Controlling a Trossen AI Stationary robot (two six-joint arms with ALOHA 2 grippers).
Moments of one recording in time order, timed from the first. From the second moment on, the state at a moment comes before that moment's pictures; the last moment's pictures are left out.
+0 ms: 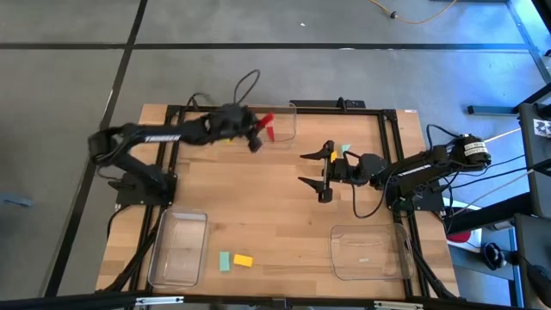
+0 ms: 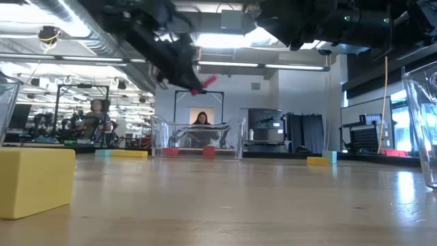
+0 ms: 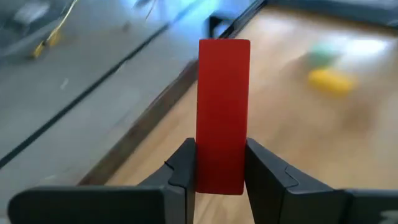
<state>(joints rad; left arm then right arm) 0.45 1.44 0.90 0.05 -0.17 -0.02 0.05 1.35 0.43 1.13 0.11 -0.16</state>
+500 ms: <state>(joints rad) 0.61 1.79 1.10 -0.19 -0.13 -0.05 0.05 1.35 0.43 1.12 0.11 -0.16</state>
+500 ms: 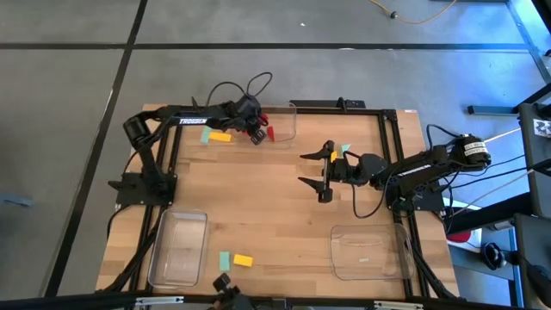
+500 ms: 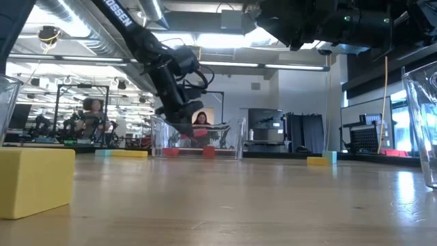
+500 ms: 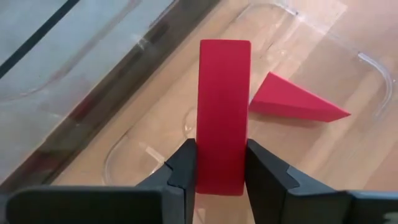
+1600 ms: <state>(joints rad) 0.32 1.14 0.65 0.24 0.02 -0.08 0.05 1.35 0.43 1.12 0.11 -0.16</state>
